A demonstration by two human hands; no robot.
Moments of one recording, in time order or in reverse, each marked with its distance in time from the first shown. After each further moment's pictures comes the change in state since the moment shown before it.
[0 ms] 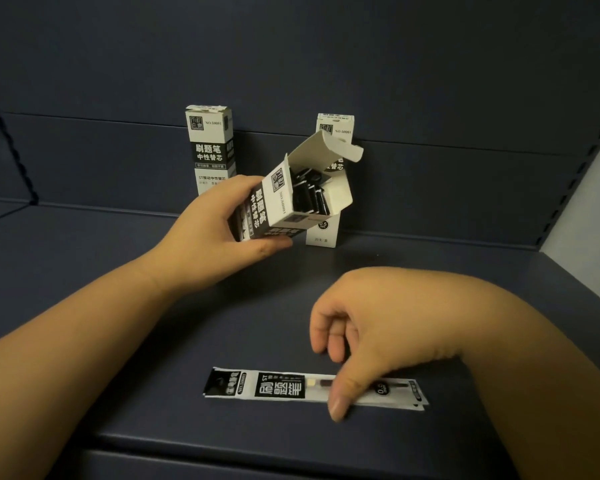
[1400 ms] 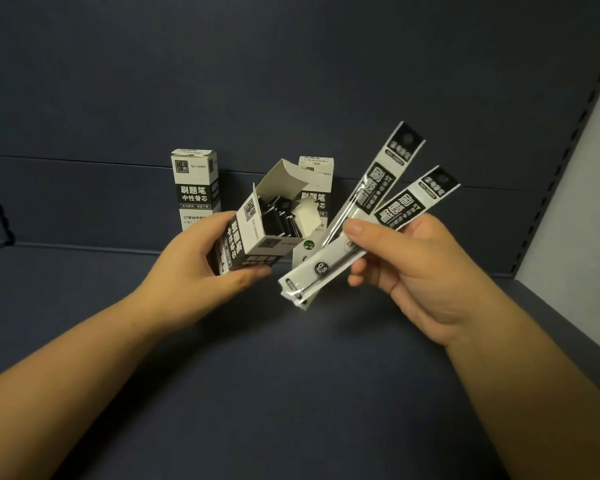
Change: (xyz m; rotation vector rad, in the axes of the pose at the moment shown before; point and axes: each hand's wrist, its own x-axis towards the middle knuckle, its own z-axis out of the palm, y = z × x) left_hand 0.004 0.002 -0.003 -0.140 0.044 -0.124; right_hand -0.002 0.024 -0.021 1.135 0.846 -0.396
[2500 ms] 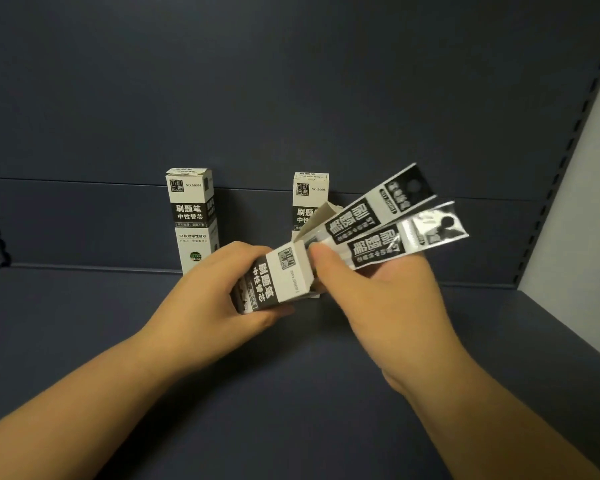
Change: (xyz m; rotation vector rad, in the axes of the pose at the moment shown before) left_hand -0.002 0.009 0.017 0.242 -0.040 0.203; right_hand -0.010 0.016 0.035 -0.159 0.266 -0.152
